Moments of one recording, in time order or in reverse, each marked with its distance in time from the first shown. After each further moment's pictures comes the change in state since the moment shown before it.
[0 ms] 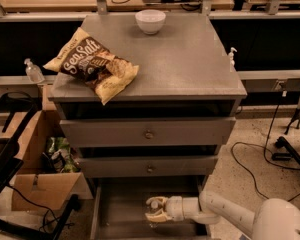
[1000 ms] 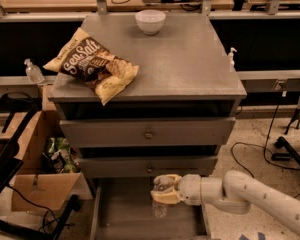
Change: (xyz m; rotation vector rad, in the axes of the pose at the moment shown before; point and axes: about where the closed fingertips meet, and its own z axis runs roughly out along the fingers) arm -0.225 0.043 -0.094 0.111 -0.041 0.159
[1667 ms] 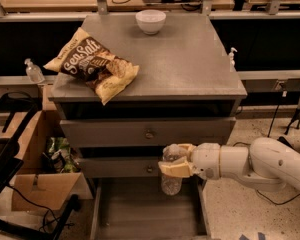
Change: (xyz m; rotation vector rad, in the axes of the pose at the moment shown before) arm -0.167 0.035 -0.070 0.116 0.042 -0.062
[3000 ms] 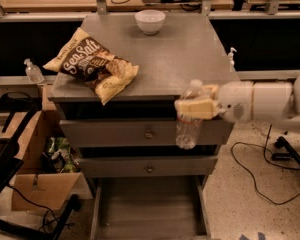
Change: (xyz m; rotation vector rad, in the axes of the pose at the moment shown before) arm -0.169 -0.029 -0.076 0.095 -0.036 0.035
